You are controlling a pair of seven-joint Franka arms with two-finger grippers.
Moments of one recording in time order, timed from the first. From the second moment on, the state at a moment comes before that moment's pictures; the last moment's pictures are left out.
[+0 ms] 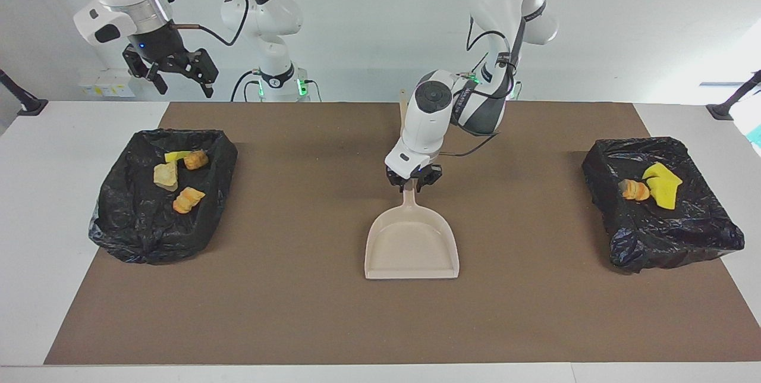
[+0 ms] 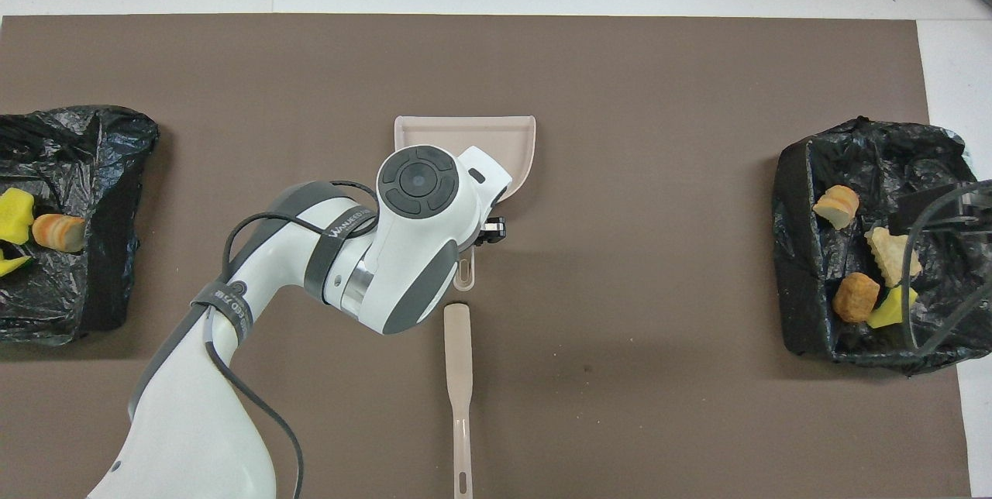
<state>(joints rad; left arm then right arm) -0.61 0.37 -0.02 -1.75 -0.07 2.14 -0.58 -0.09 -0.06 0.06 -1.55 -0.01 1.46 0.06</state>
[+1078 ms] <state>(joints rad) -0.19 0.01 0.01 -1.74 -0.05 1.69 -0.09 -0.09 -0.06 0.06 -1.55 -0.01 1.46 0.06</state>
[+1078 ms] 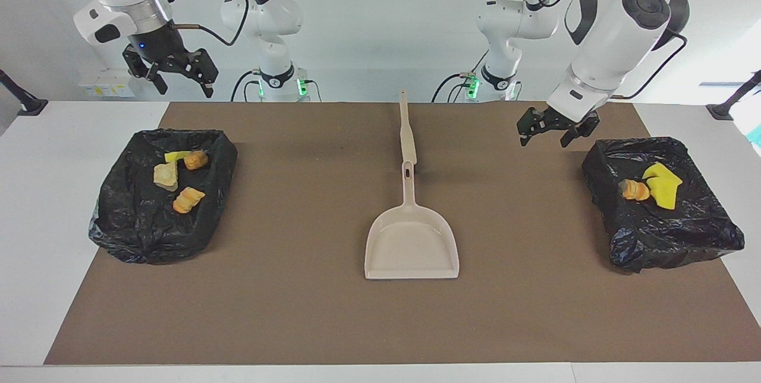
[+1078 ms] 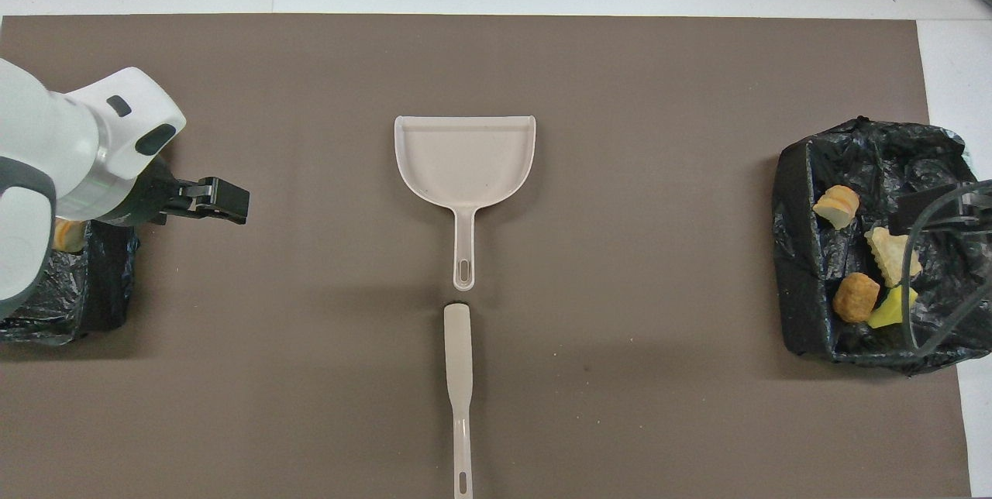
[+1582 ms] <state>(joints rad) -0.04 -0.10 0.02 -1.74 -0.04 1.65 0.09 -0.09 -0.06 0.06 -1.55 -0.01 1.46 0.06</state>
